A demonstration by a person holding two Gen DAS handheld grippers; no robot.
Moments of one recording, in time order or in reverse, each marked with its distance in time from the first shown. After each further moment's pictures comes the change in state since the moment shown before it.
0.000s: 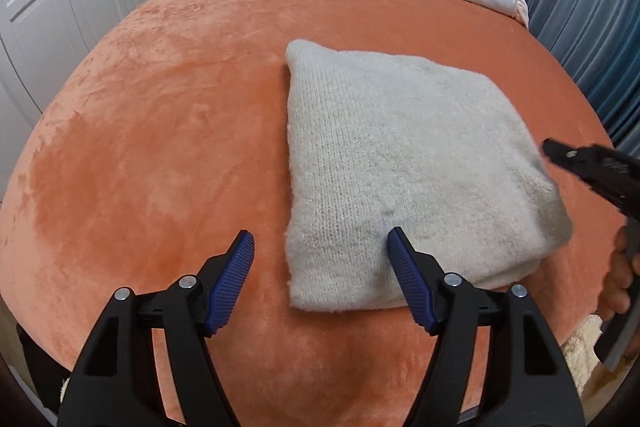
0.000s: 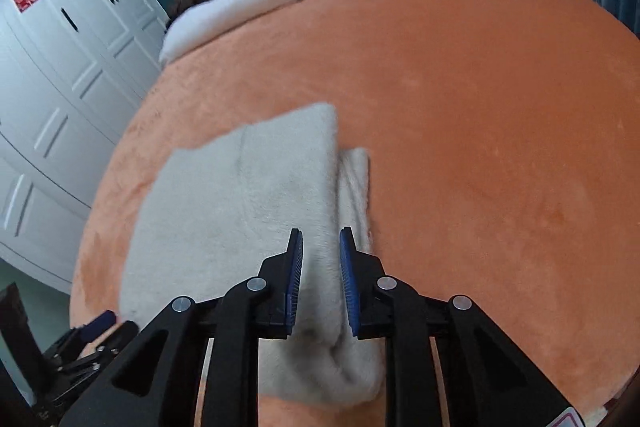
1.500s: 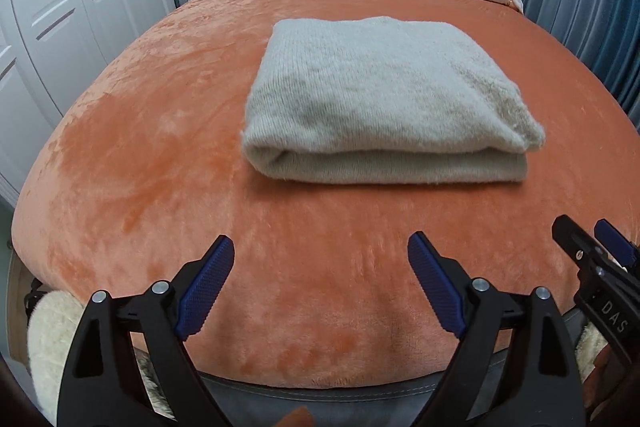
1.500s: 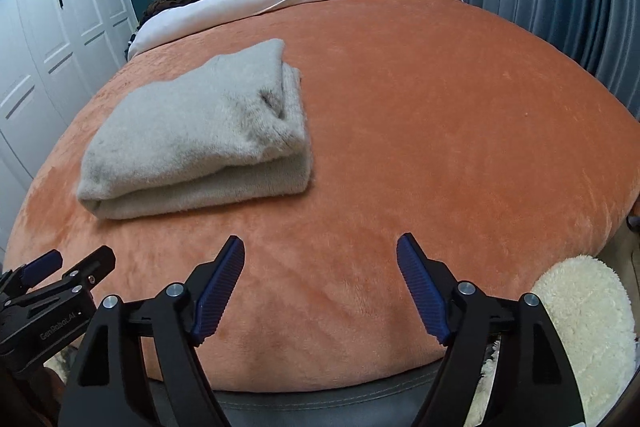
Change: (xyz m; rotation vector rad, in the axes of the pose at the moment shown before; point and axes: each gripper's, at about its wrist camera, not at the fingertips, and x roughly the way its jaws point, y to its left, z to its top) left arm -0.016 -0.054 -0.108 0.075 -0.096 0.120; right arm -0.057 -0.007 -0.171 -0.064 -0.128 -0.290
